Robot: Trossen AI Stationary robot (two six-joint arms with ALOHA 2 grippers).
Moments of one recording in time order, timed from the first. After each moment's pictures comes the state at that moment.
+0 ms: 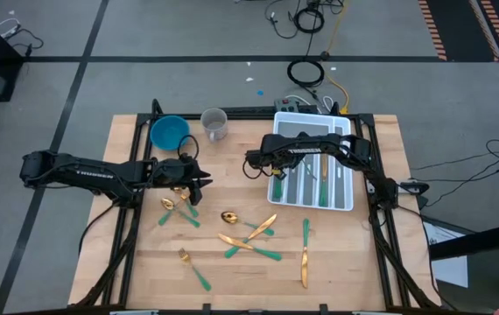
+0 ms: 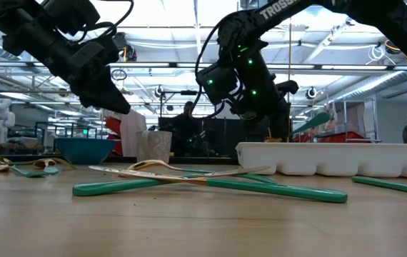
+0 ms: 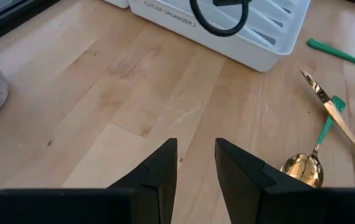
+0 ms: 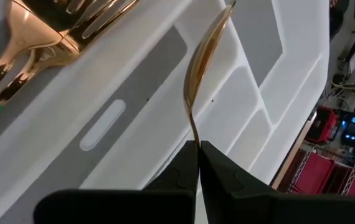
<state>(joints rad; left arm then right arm) 0.07 0.98 0.40 -0.03 -0.15 -0.28 -0.23 2.20 1.73 -1.57 0.50 0.78</state>
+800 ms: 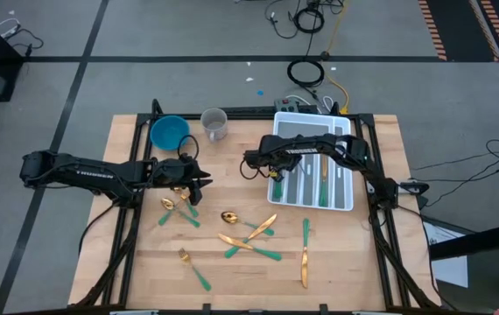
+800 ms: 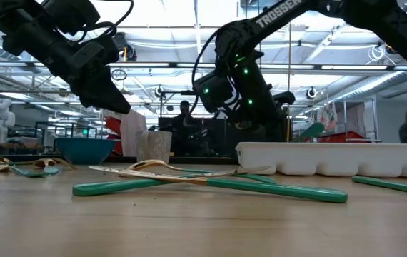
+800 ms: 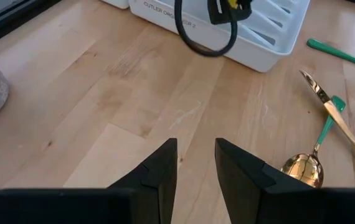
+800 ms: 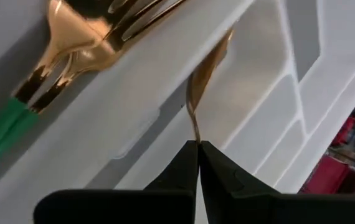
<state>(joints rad) 0.07 0.98 0.40 -0.03 -0.15 -0.28 -0.23 2.25 1.73 -1.50 0.44 0.73</state>
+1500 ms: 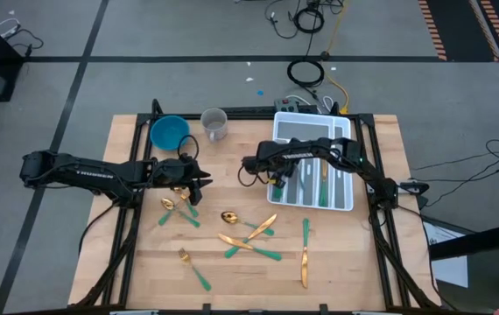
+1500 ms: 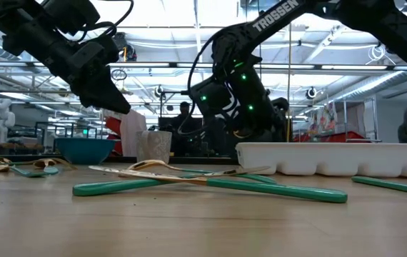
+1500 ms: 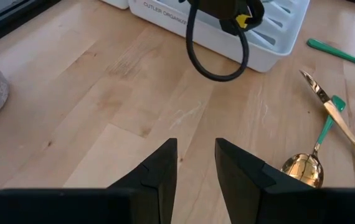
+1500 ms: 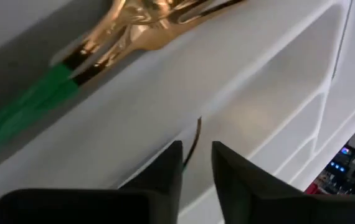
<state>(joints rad) 0.07 0.98 0.40 -0.03 -0.15 -0.27 -0.20 2.29 1.73 -1.46 0.41 0.58</state>
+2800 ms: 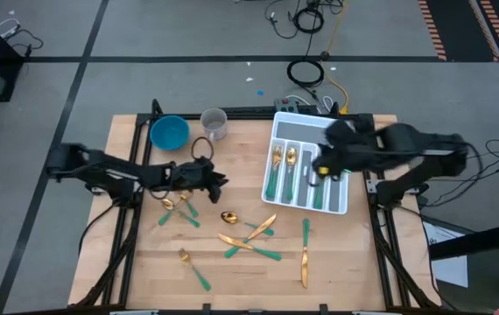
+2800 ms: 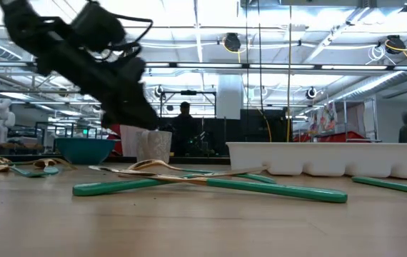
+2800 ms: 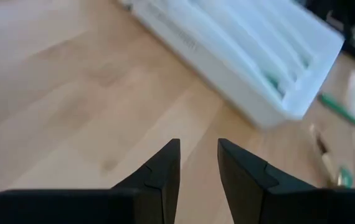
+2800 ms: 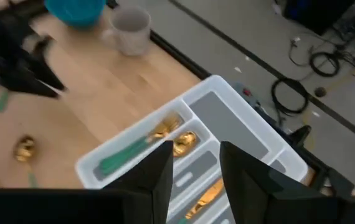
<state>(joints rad) 0.07 1.38 0.46 0.38 -0.19 -0.53 0.20 1.38 1.81 -1.57 0.72 0.88</state>
